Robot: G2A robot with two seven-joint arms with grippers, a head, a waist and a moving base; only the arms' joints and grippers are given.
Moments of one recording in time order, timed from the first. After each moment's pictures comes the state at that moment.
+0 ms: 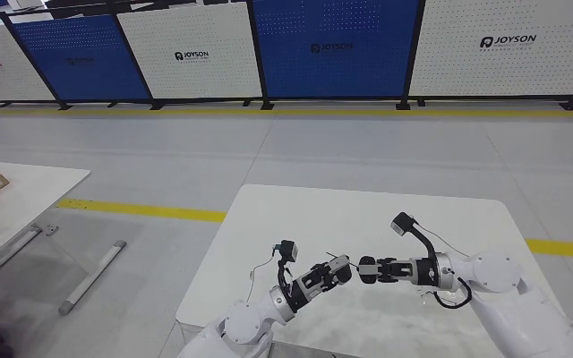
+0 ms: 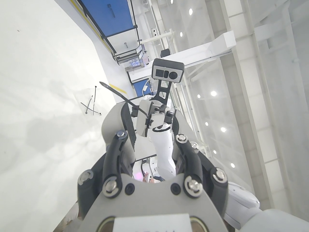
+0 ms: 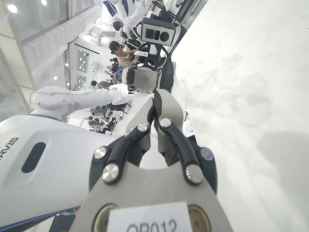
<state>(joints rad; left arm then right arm) 1.50 -1.16 -1.04 -1.69 -0.31 -0.34 -0.32 -0.92 -1.08 0.93 -1.29 0.41 -0.33 1.26</state>
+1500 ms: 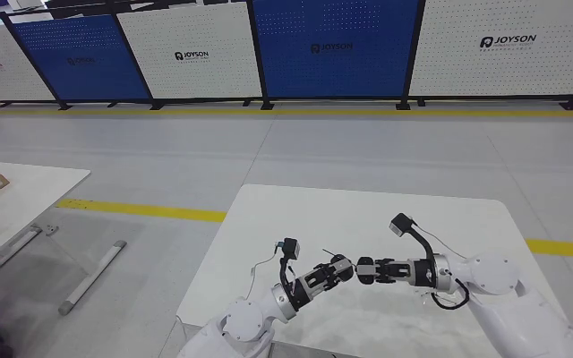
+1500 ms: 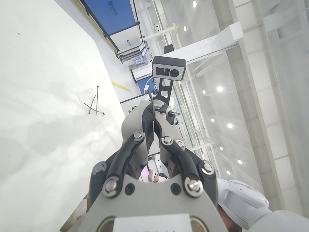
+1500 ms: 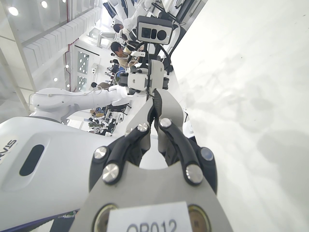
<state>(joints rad) 1.48 -1.16 -1.04 -1.70 -0.26 -0.32 -0.32 -0.94 -1.08 0.93 -1.31 0.39 -0.32 1.22</state>
